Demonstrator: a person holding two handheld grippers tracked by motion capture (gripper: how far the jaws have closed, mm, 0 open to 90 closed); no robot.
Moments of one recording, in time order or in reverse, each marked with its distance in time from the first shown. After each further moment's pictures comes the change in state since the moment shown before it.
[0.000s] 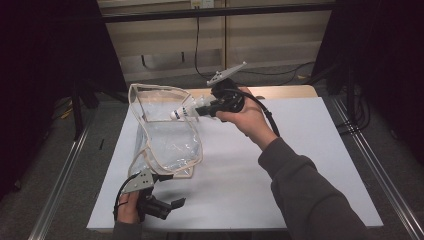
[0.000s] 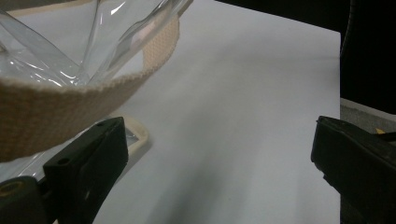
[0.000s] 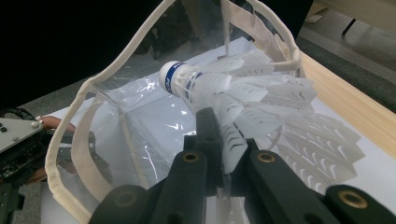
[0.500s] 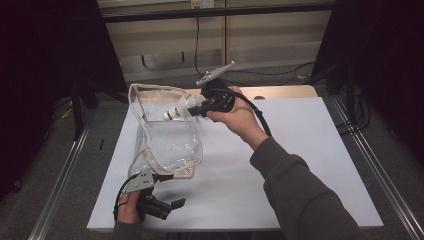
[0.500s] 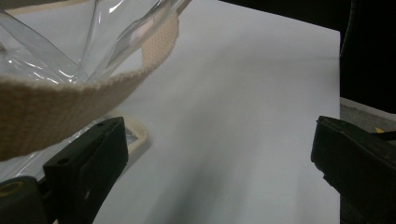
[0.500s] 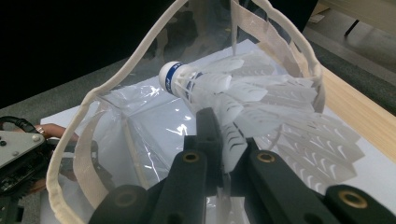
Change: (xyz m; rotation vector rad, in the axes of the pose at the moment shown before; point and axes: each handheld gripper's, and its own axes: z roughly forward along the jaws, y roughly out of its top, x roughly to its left) left arm 0.000 0.000 0.000 -0.001 -0.001 -0.006; right arm 0.011 0.012 0.015 0.014 -0.001 -0.018
